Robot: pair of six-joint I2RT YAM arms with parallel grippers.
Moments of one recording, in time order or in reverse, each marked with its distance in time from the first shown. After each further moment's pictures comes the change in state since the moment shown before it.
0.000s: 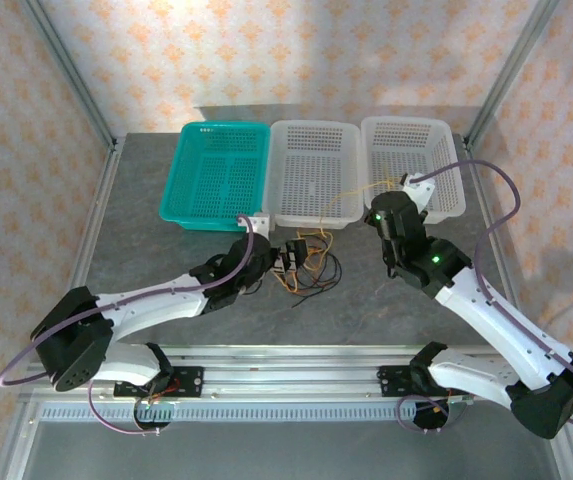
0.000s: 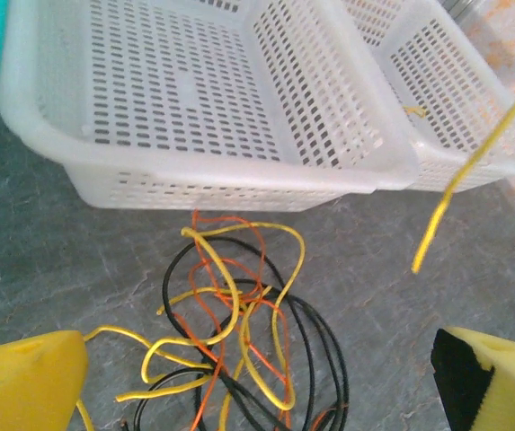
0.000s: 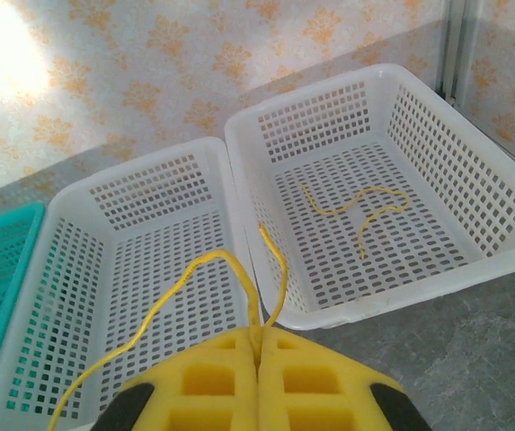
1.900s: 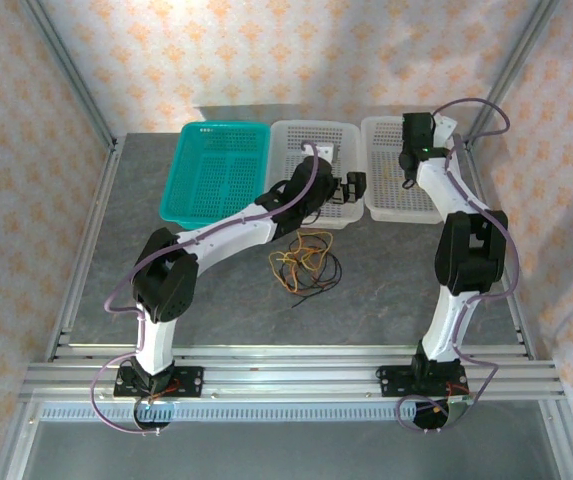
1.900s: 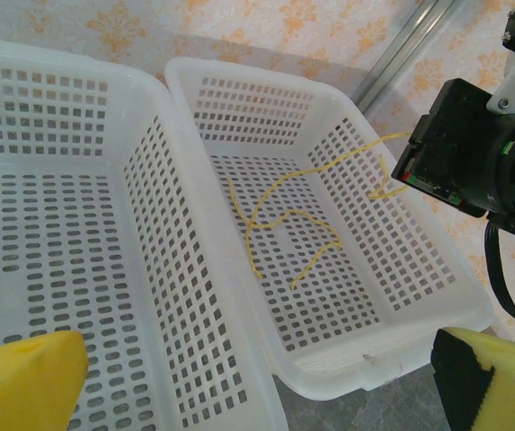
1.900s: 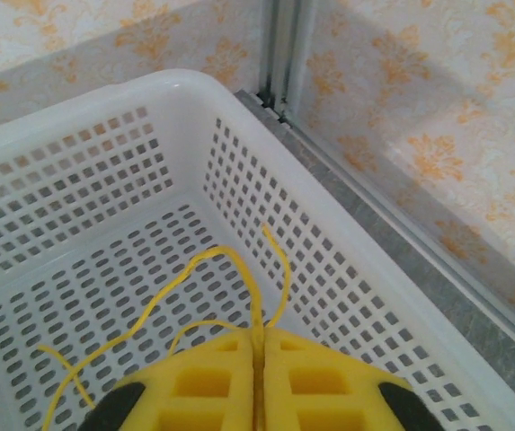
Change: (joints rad) left arm 0.077 0.618 0.871 -0.145 0.116 0.111; right arm -0.594 0.924 0.606 0.097 -0.123 -0.222
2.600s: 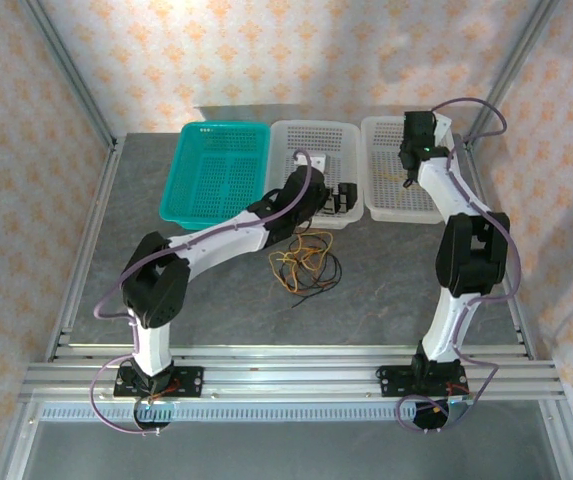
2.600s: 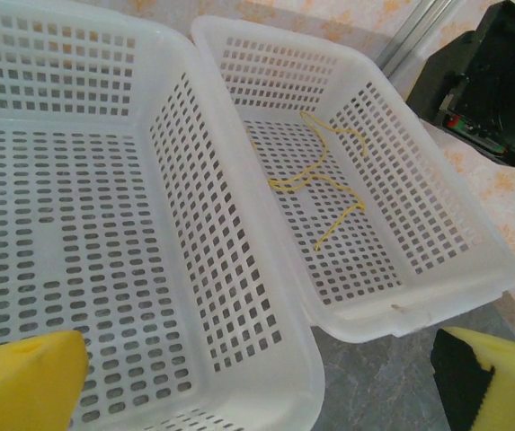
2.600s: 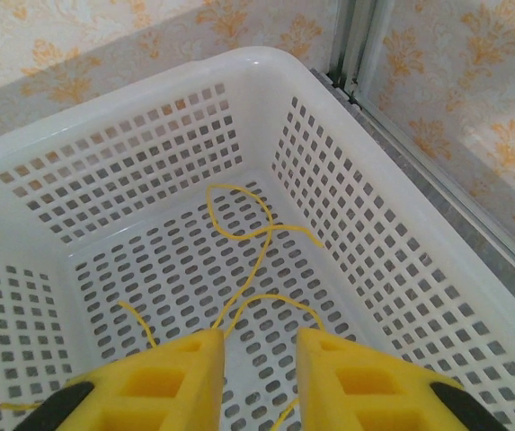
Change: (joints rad) left arm 0.000 -0.091 -0.145 0.003 0.000 -0.003; right arm 0.000 -0.042 -0.018 0.005 -0.156 -0.009
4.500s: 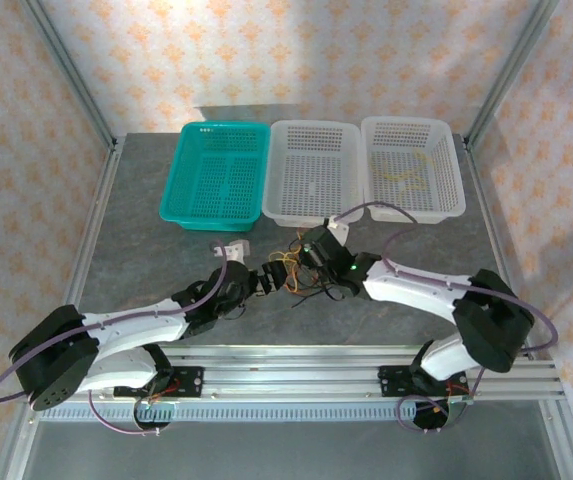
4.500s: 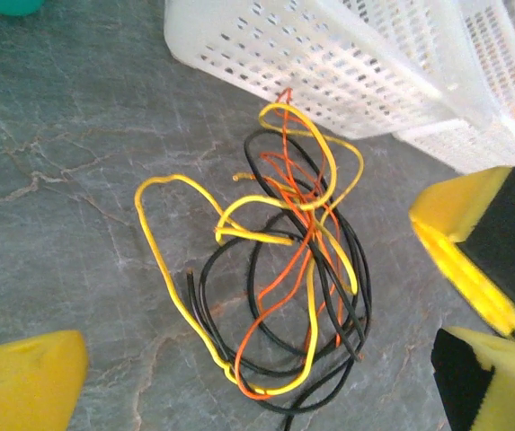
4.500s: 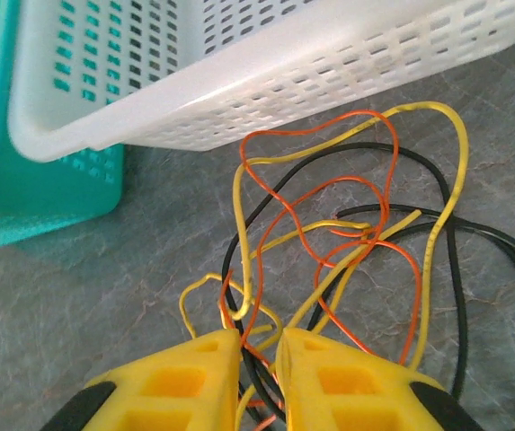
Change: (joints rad) left arm -0.068 -0.677 -1.050 0.260 -0.060 -0.408; right arm 0.806 -0.439 -0.793 0.274 -0.113 0.654
